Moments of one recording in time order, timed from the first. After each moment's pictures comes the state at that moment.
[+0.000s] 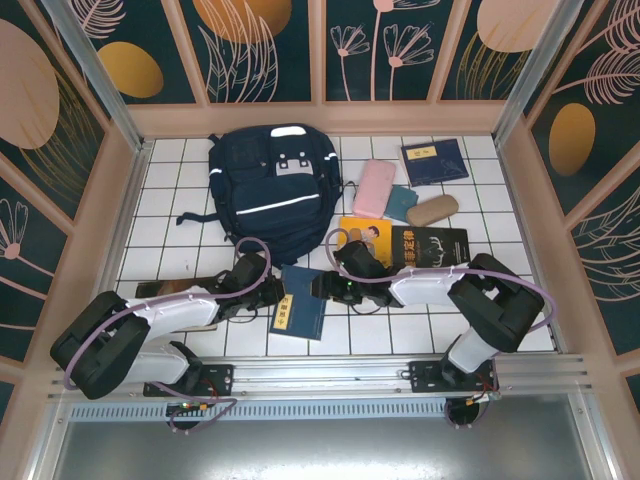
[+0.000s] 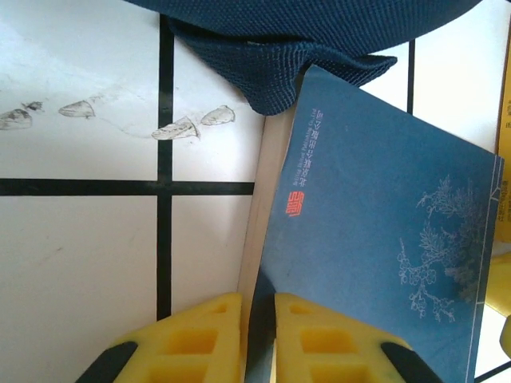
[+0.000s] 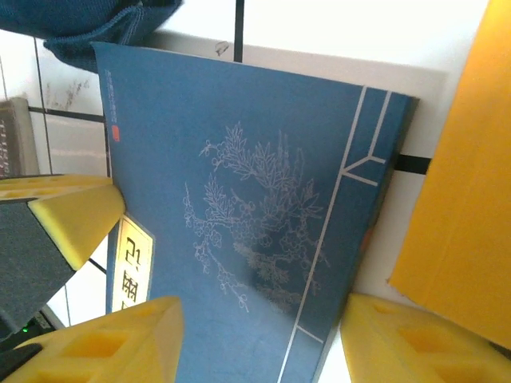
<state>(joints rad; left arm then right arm) -0.70 1.32 0.40 0.00 0.09 -0.88 0.87 1.58 0.61 0.13 -0.32 0.95</state>
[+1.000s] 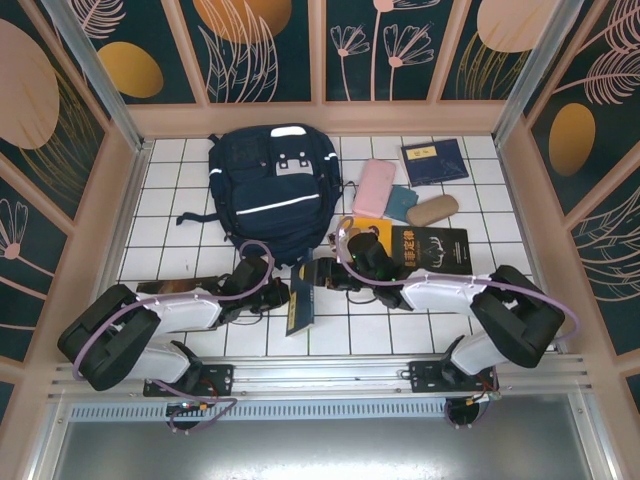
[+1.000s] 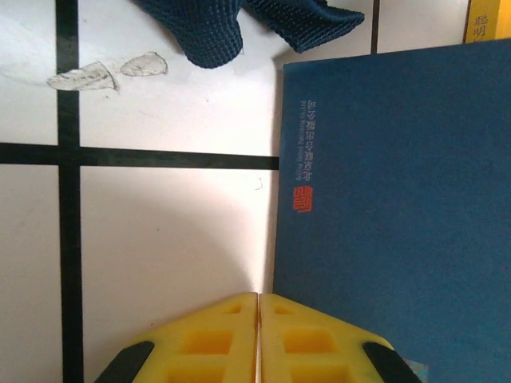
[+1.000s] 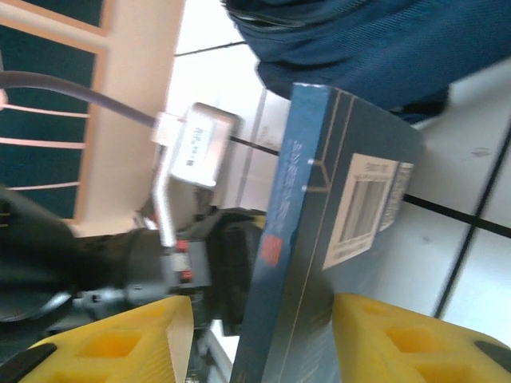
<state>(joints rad) -0.71 1.37 0.36 0.15 0.20 -0.95 0.86 1.46 0.58 0.35 -0.41 0.93</state>
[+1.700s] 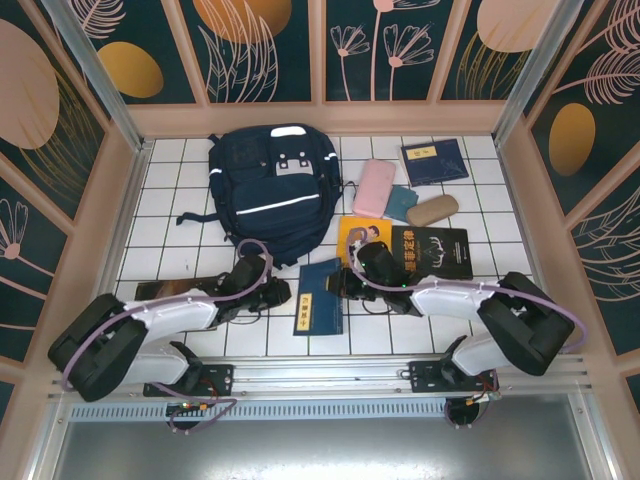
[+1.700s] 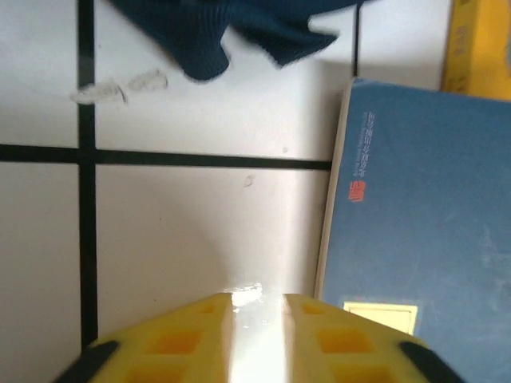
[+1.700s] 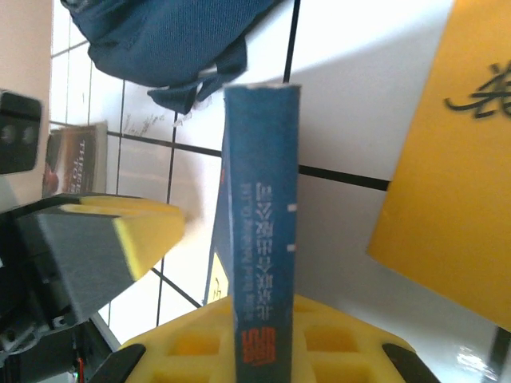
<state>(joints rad) -0.71 1.26 0.40 0.02 0.15 -0.92 0.80 1.37 0.47 0.22 -0.31 0.89</state>
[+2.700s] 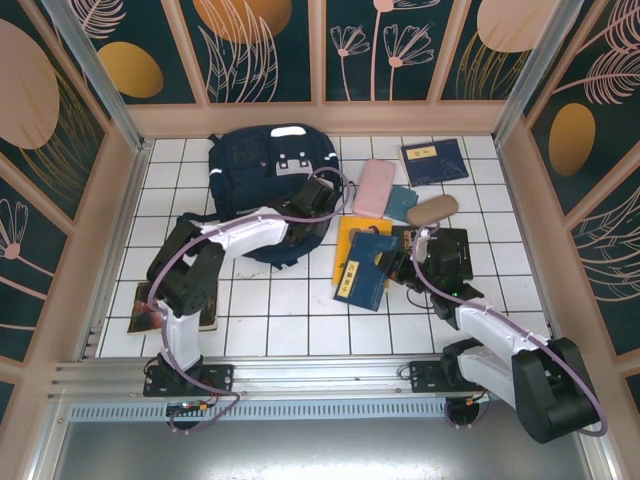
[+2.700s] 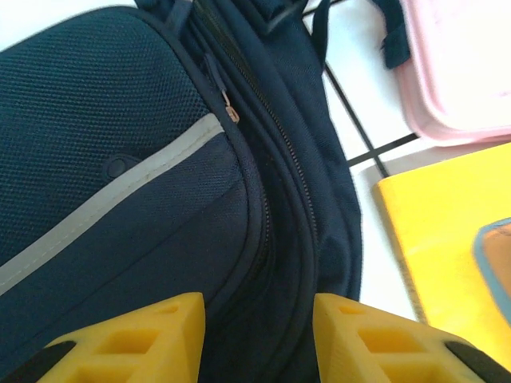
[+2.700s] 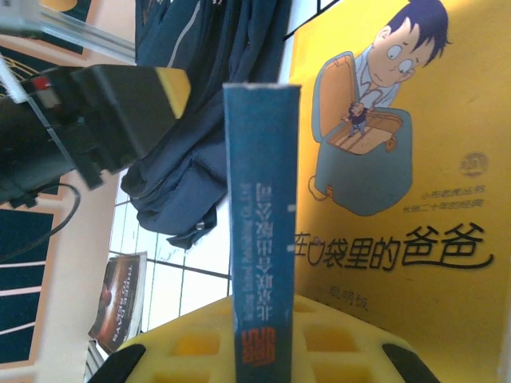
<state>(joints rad) -0.72 1.97 1.38 -0.32 -0.28 -0.22 0.32 1.02 0.26 0.26 -0.51 0.83</state>
